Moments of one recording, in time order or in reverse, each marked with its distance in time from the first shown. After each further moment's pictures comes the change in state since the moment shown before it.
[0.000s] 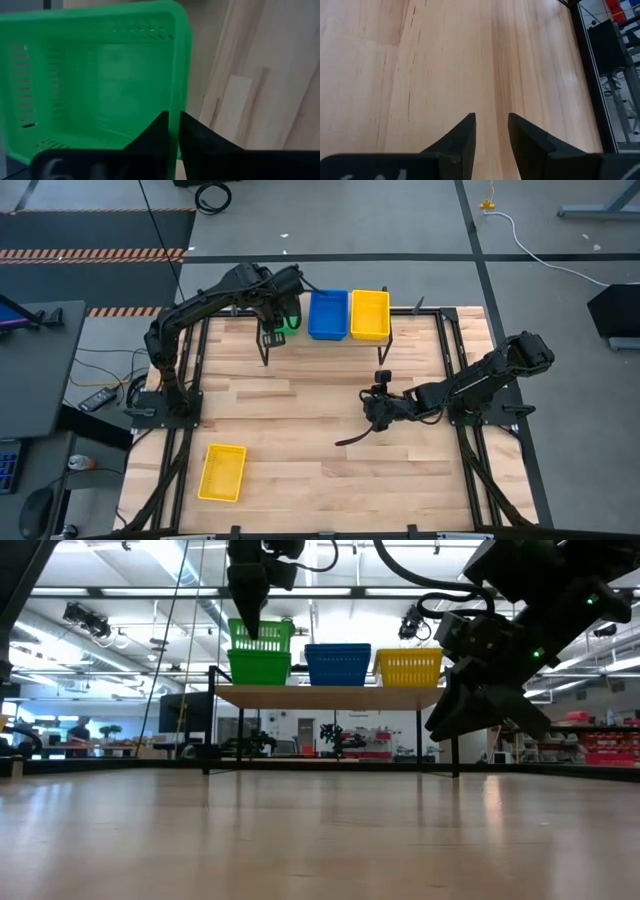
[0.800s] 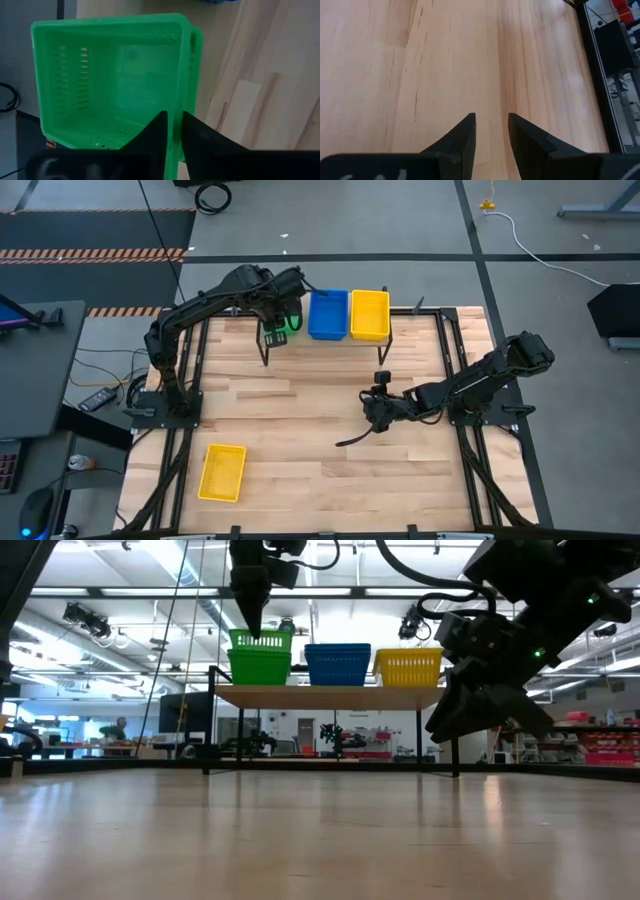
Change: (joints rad) left arm -0.016 -0.001 0.000 0.016 -0.053 -0.031; right arm 0.000 0.000 0.000 0.000 -0.024 0.000
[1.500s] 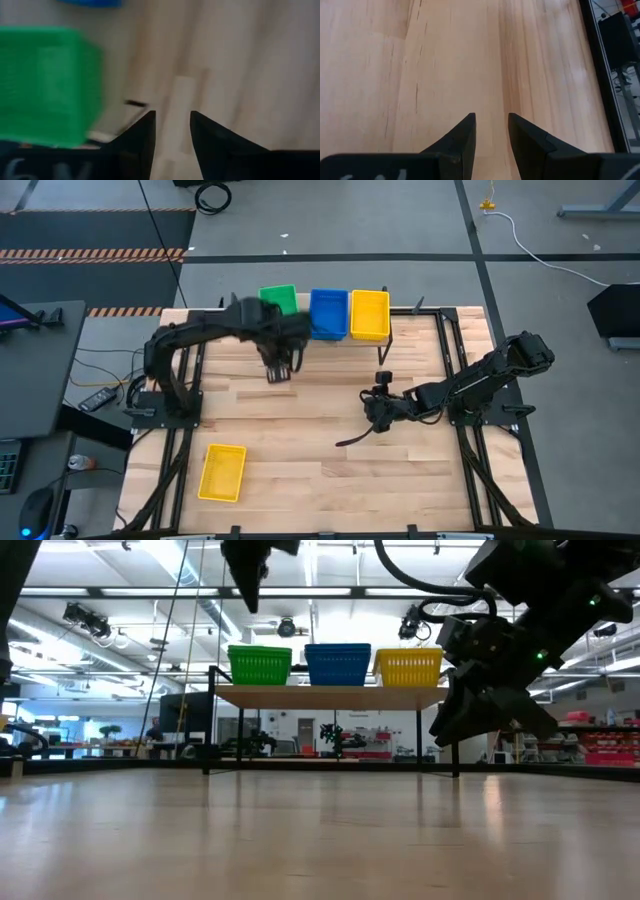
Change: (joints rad) left arm -0.266 -0.034 0.001 -0.091 0.054 -0.248; right arm 0.000 0.000 0.000 -0.032 -0.003 0.031
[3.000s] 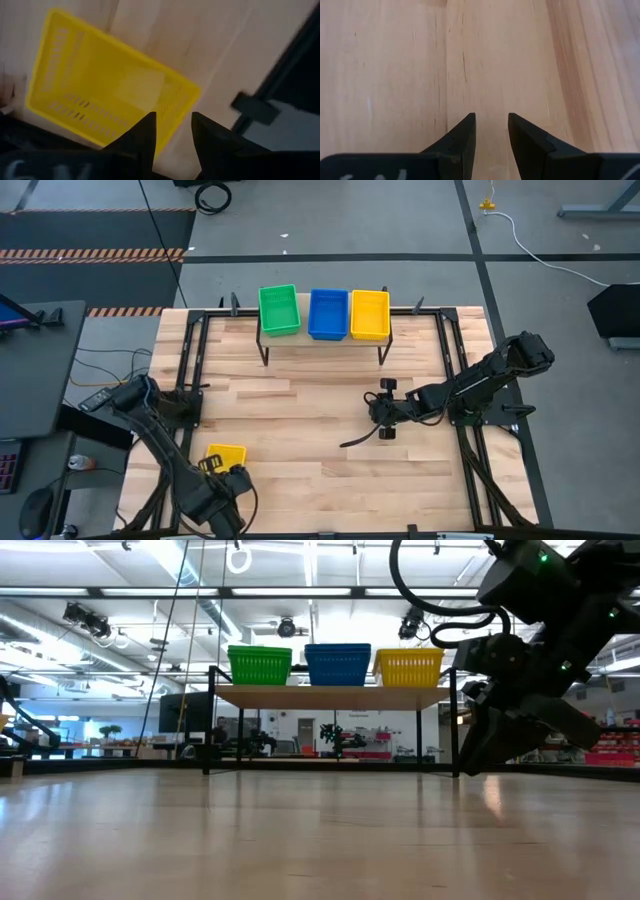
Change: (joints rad) left arm -1.089 -0.008 -0.530 0.312 0.155 -1.349; right arm 0.005 0.000 -0.063 -0.014 -0.182 0.211
